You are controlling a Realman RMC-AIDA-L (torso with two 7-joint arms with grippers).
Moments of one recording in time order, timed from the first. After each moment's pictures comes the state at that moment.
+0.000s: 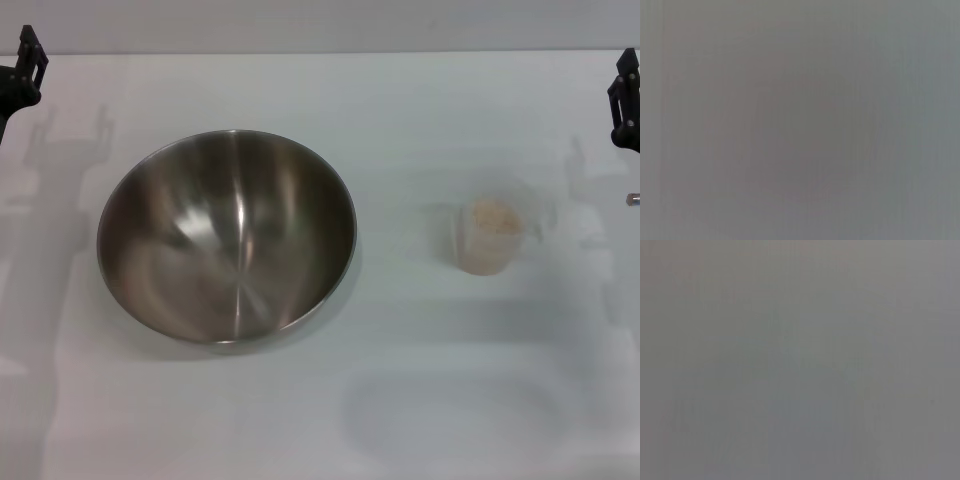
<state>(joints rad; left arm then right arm) -0.45 -2.08 -1.39 -0.36 2.64 0.90 -0.04 0.40 2.08 0.42 0.31 -1.72 -1.39 -0.12</state>
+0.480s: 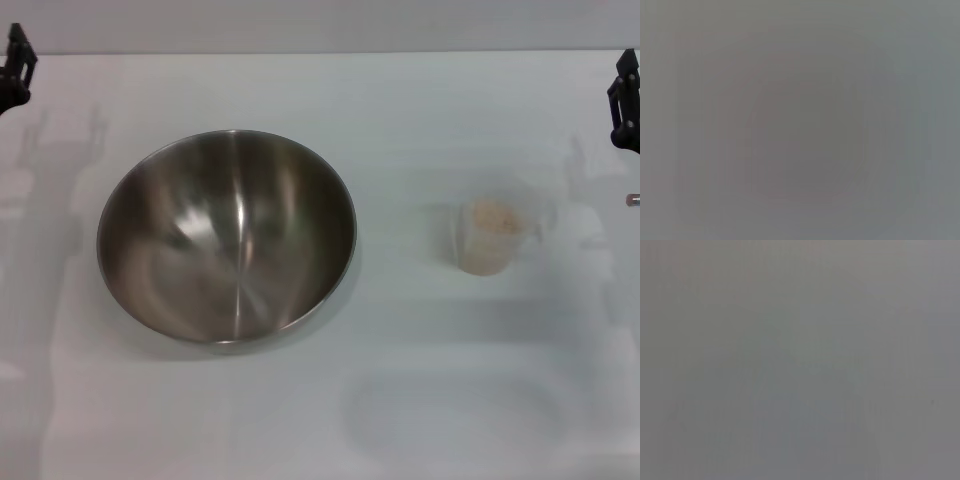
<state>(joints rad) -0.44 -2.08 -1.41 -0.36 2.62 0.93 -0.04 0.40 2.08 0.42 0.31 -1.72 -1.39 -0.12</state>
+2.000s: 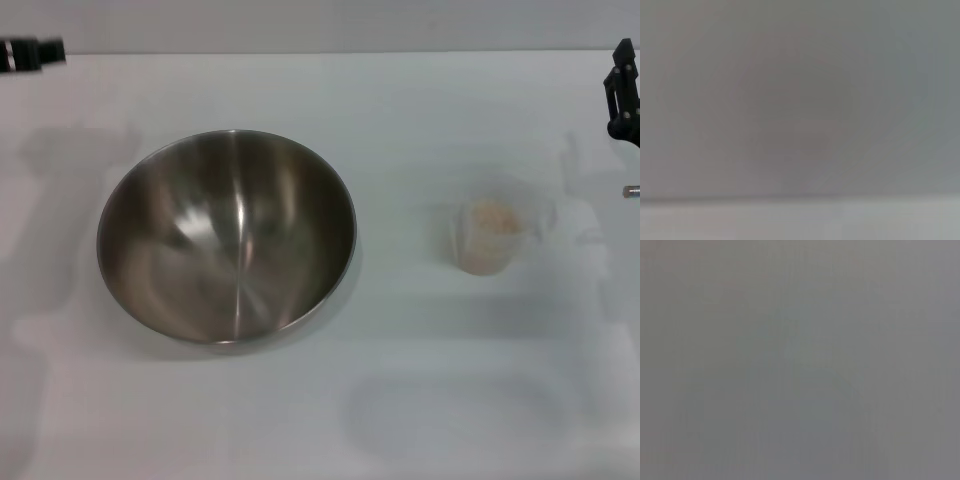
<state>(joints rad) -0.33 -2.06 -1.85 -1.54 2.66 -0.95 0.21 0.41 2.08 0.42 0.30 -1.72 -1.40 -0.12</state>
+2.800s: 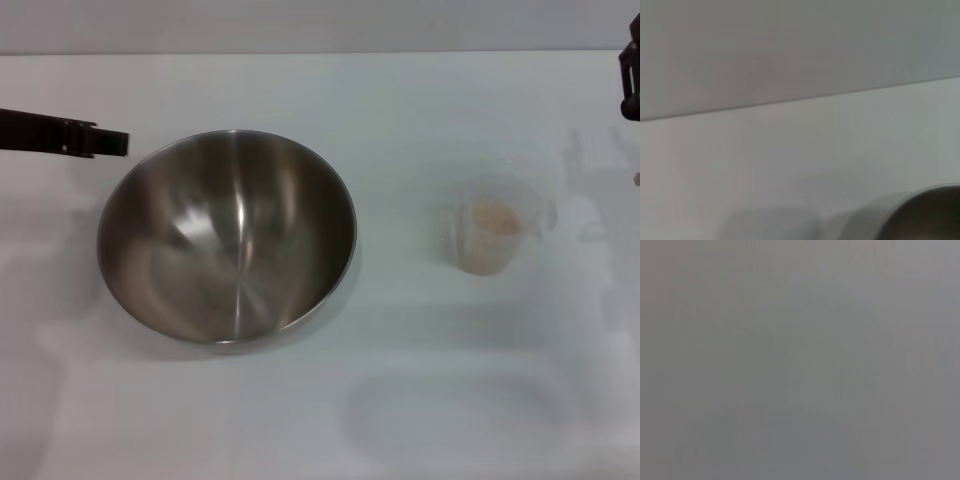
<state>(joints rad) -0.32 -2.07 -1.79 -1.76 2.63 -1.36 0.20 0.41 2.08 0.42 0.31 -1.73 -1.51 -0.14</state>
